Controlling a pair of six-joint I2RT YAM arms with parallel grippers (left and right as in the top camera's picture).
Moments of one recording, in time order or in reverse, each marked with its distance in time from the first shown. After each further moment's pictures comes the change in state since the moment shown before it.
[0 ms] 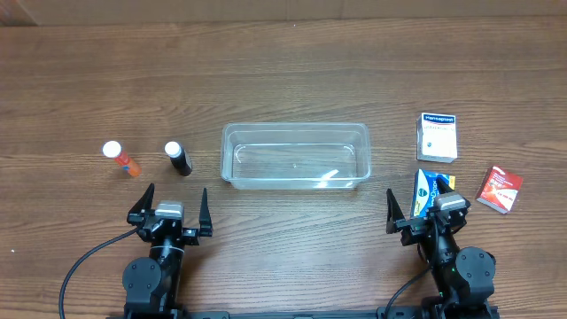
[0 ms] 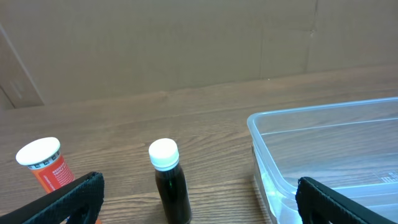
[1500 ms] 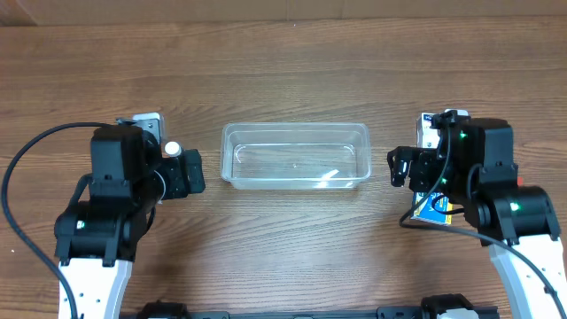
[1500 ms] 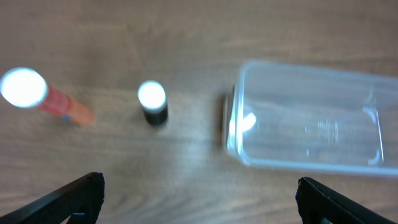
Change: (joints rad) left arm 0.000 1.012 1.092 -0.885 0.030 -0.267; right arm 0.000 1.051 0.992 -0.737 -0.024 0.184
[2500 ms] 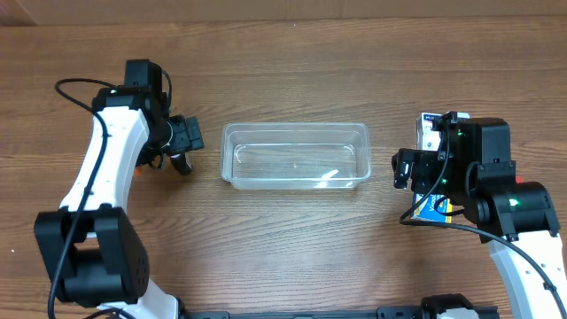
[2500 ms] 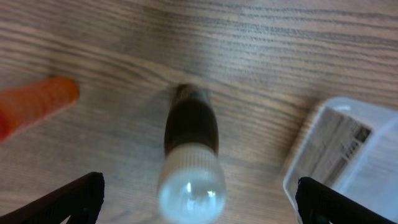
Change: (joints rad) left arm 0.094 0.760 0.306 -0.085 -0.032 -0.076; right arm 0.000 0.010 0.007 -0.043 0.058 0.000
